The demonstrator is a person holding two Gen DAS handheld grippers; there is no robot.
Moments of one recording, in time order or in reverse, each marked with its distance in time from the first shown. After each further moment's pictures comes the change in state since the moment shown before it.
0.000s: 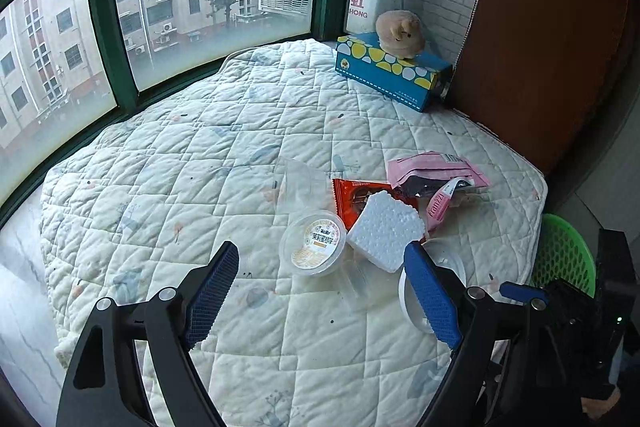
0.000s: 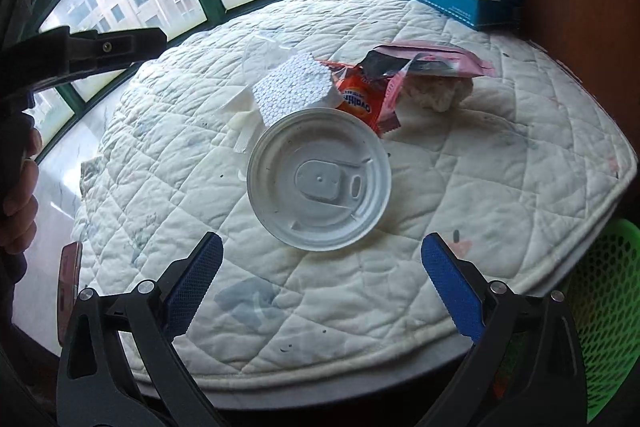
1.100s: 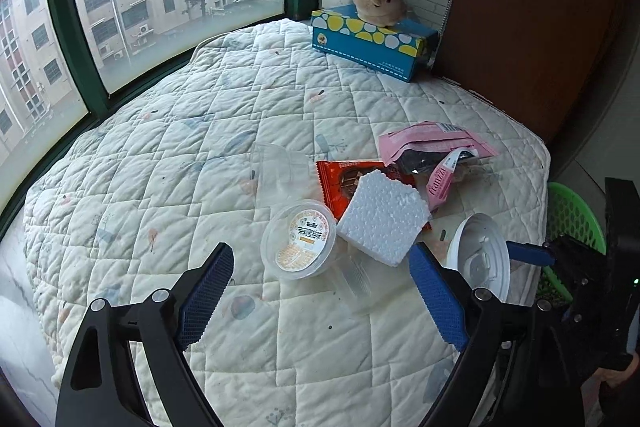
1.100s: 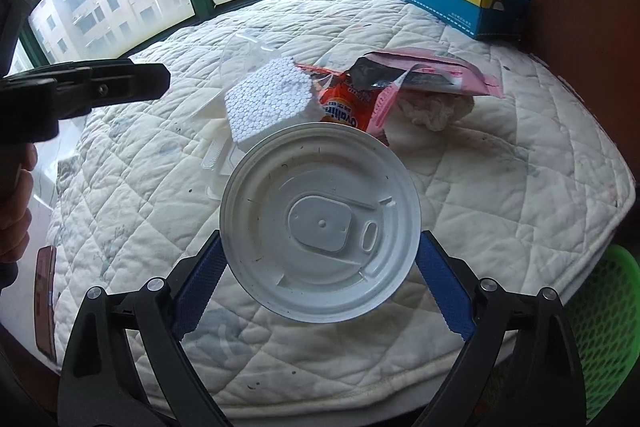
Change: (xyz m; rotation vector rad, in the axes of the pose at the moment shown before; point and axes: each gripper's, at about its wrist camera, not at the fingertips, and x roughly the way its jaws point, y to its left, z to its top) left arm 0.039 -0.013 -0.002 0.122 0.062 -0.037; right arm 0.014 -0.014 0.012 -0.019 -0.009 -0.055
